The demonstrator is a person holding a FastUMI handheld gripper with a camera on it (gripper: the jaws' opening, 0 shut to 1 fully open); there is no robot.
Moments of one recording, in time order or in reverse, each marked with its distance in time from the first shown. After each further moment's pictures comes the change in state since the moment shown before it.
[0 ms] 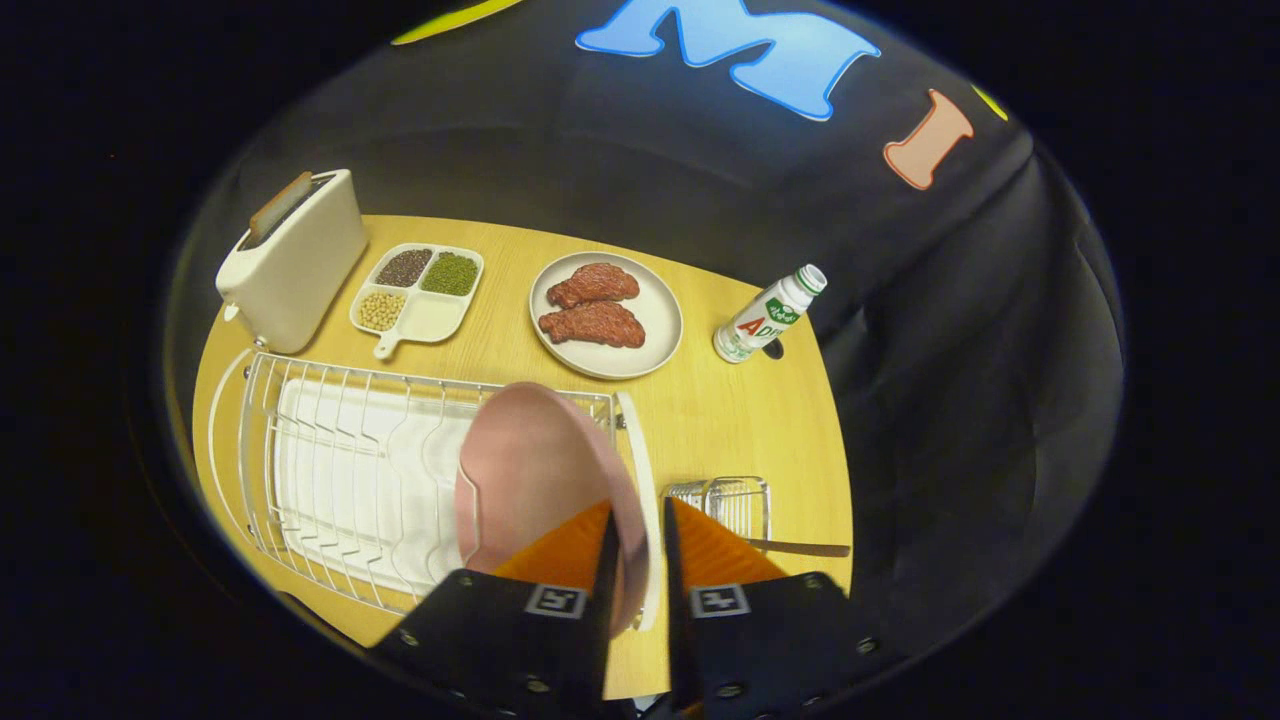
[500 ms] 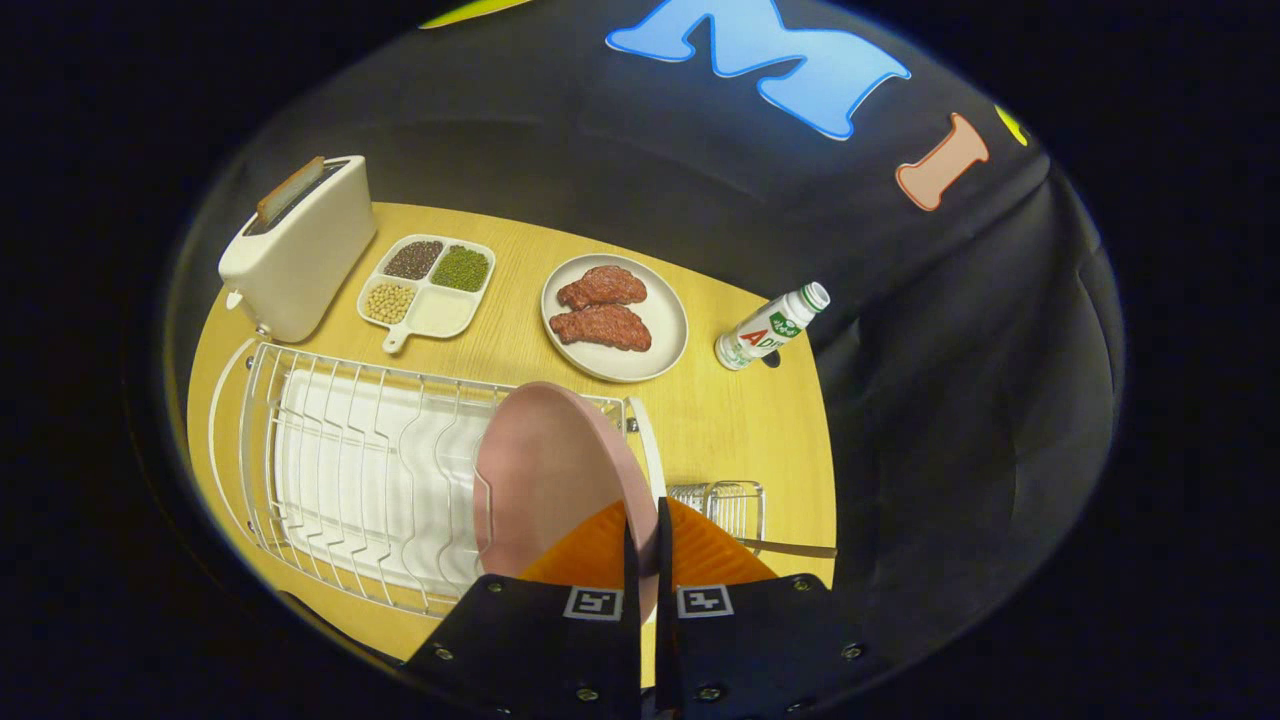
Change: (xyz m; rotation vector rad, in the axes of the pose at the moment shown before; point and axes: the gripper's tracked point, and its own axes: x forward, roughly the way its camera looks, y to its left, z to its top) arm -0.026 0.000 0.016 -0.105 -0.023 -0.059
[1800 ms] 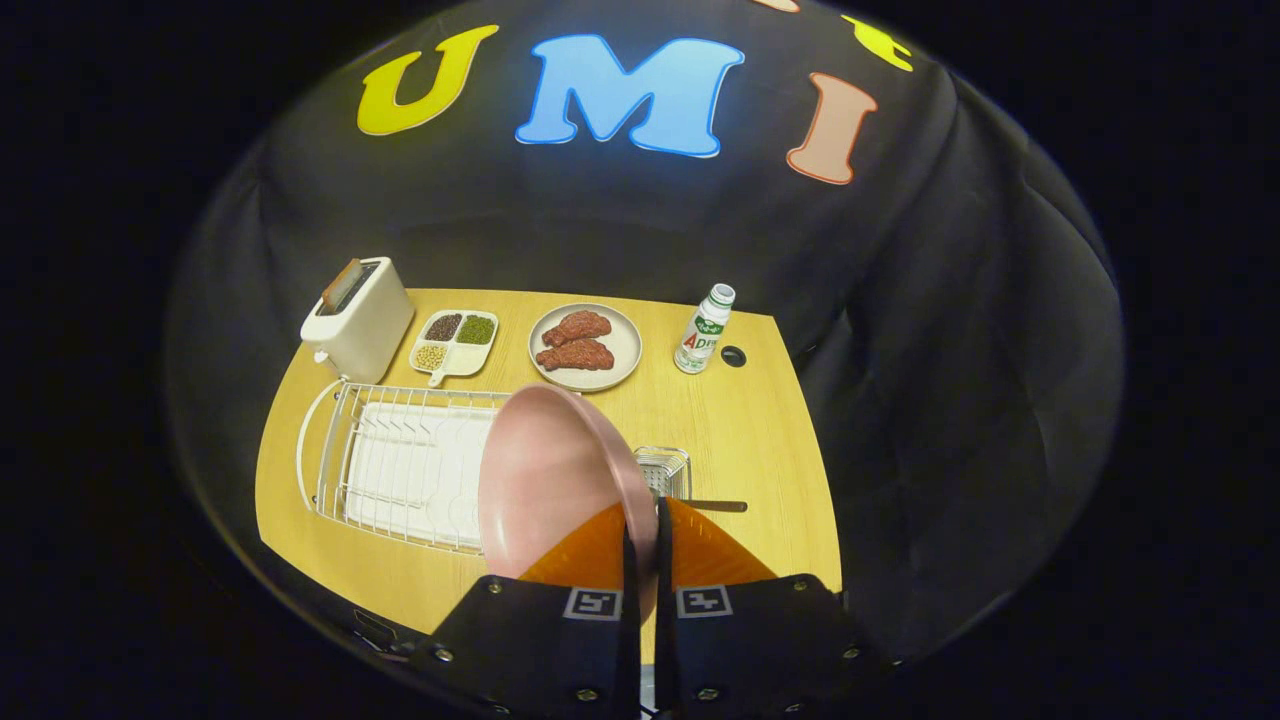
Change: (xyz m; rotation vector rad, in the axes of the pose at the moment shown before) arm -0.085 -0.131 -0.082 0.210 -0.148 0.240
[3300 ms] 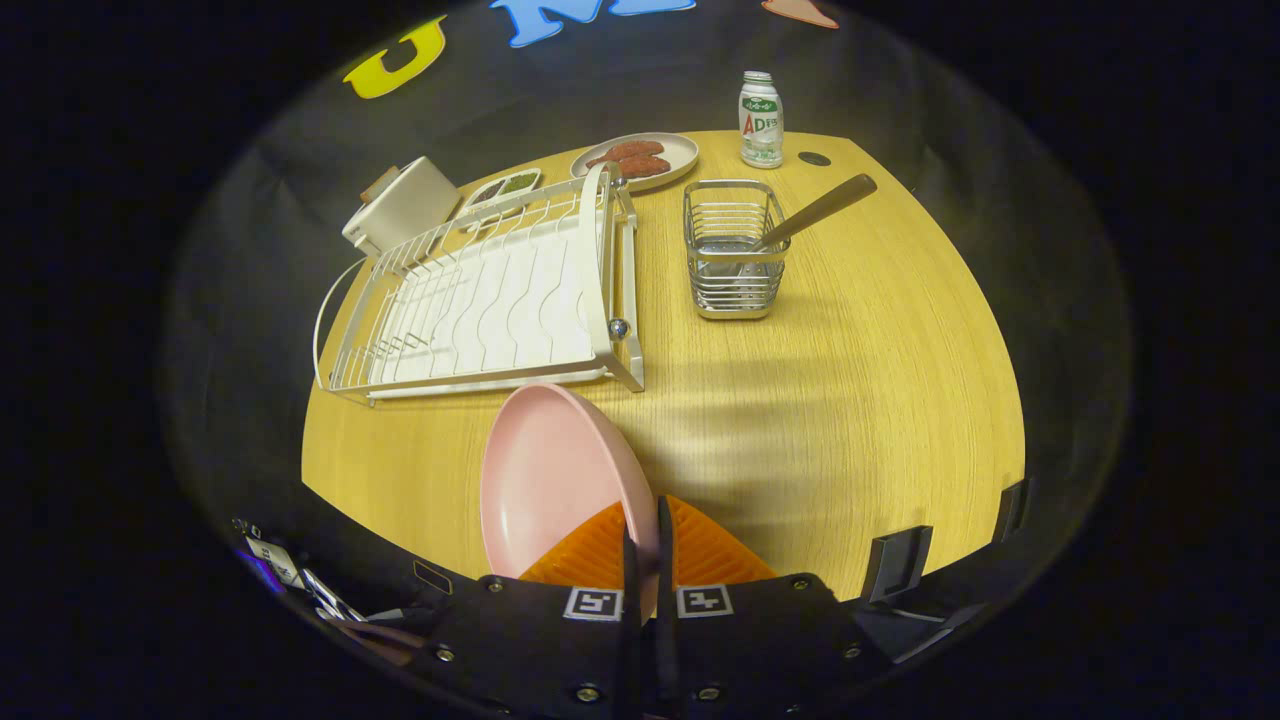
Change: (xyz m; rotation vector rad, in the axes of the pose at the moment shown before) arm 0.100 0.048 -0.228 0.089 0.238 0.345
